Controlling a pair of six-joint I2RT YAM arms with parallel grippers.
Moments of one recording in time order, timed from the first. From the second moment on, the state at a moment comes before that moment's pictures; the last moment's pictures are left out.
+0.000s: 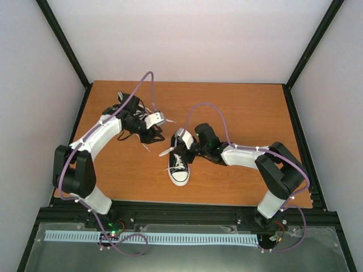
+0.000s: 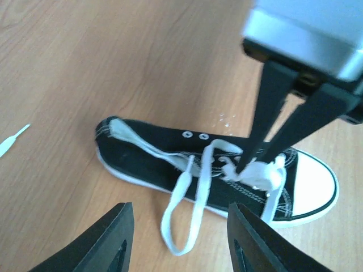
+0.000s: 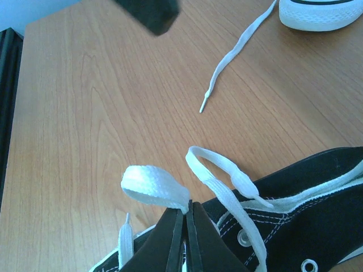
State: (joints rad) left arm -0.29 1.57 1.21 -0.78 0.70 0.76; right arm 0.72 1.68 0.84 0.22 -0.53 -0.09
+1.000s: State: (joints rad) left arm -0.42 1.85 1.16 -0.66 0.45 0.94; right arm 0.72 1.68 0.84 0.22 -0.53 -0.09
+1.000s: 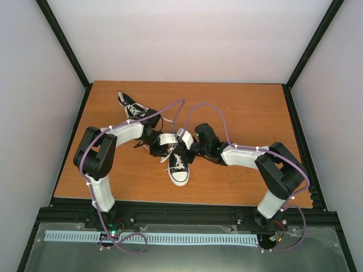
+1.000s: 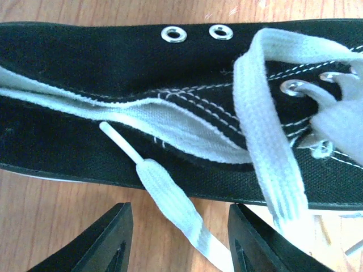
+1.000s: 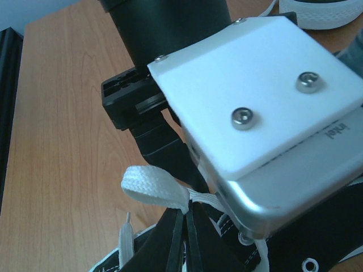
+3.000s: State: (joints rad) left arm -0.41 1.52 1.13 -1.01 0.79 1.13; right arm 0.69 1.69 0.84 0.21 -0.57 0.15
